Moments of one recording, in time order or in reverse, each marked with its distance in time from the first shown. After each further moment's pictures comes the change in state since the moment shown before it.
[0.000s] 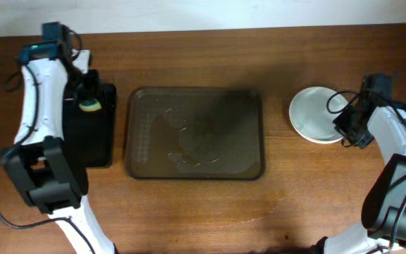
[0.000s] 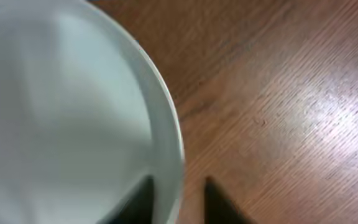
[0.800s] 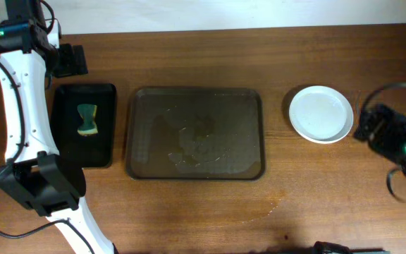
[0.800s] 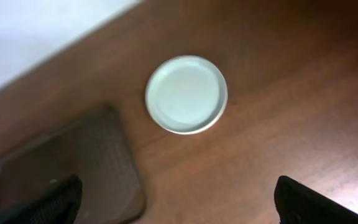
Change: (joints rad) left arm 0.041 -0.014 0.306 -0.102 -0.126 -0.031; right arm 0.104 -0.698 0.522 -0.688 -0.118 -0.232
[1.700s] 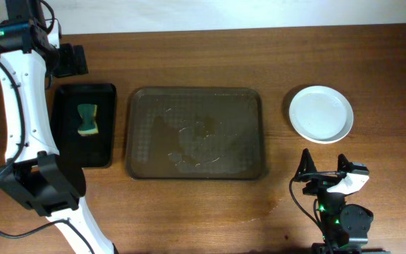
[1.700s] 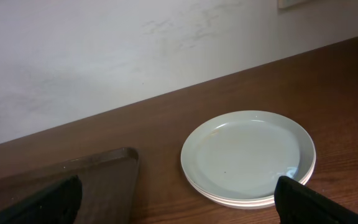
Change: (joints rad) left arm 0.000 0.000 0.000 0.000 0.003 -0.003; right arm 0.151 -1.078 -1.705 1.341 -0.010 -0.038
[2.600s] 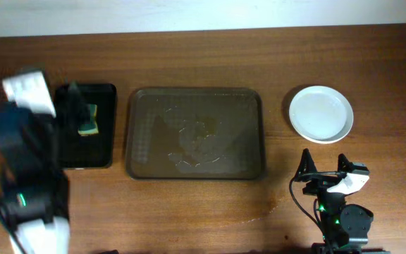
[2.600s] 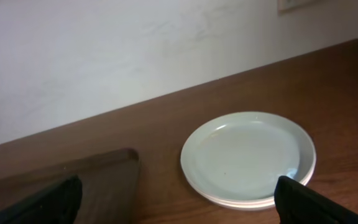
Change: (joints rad) left arm -0.008 -1.124 -1.261 0.967 0.026 0.000; right arm 0.002 -0.002 0.000 0.000 0.001 0.000
